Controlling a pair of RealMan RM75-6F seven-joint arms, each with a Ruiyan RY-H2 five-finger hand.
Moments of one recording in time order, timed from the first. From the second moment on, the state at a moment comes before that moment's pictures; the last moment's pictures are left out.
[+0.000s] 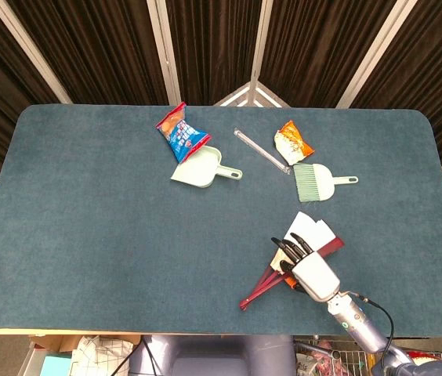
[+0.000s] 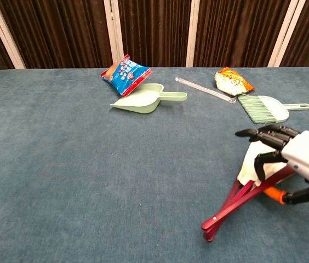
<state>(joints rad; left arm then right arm) 0.01 -0.95 -0.08 -1.69 1.35 1.49 -0.05 0.39 -1.85 -0.13 -0.63 -1.83 1.58 0.25</state>
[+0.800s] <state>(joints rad) -0.02 -0.98 -0.07 -1.65 1.42 1.47 -0.11 0.64 -1.43 0.02 -1.23 -1.78 1.41 0.29</state>
